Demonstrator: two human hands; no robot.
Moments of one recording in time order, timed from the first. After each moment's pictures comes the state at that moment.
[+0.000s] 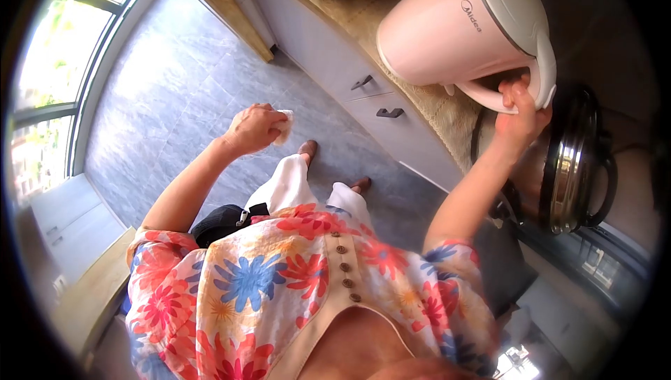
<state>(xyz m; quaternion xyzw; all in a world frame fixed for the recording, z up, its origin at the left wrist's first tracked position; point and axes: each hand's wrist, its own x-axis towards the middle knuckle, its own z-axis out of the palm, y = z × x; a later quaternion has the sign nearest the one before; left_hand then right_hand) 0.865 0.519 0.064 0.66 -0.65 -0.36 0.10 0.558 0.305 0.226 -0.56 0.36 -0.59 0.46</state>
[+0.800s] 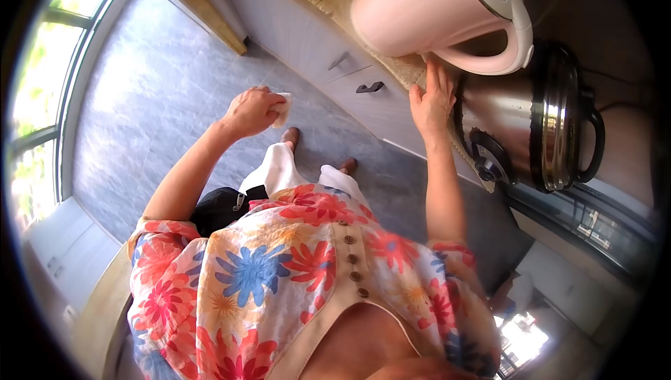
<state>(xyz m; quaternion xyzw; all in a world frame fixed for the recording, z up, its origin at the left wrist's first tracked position) 0.846 0.500 0.059 0.62 -0.68 -0.38 0.12 0.540 0.369 0.125 -0.82 0.57 -0.07 0.03</state>
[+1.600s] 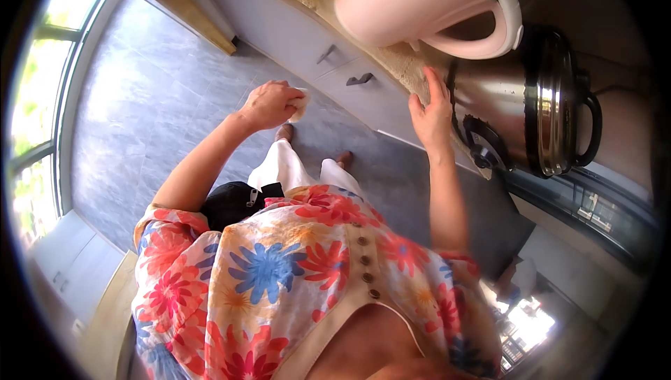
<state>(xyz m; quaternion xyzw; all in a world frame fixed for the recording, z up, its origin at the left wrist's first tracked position) 0.806 0.475 0.055 0.57 -0.71 -0.39 0.14 0.515 0.392 0.142 -0.83 0.52 -0.19 0.10</state>
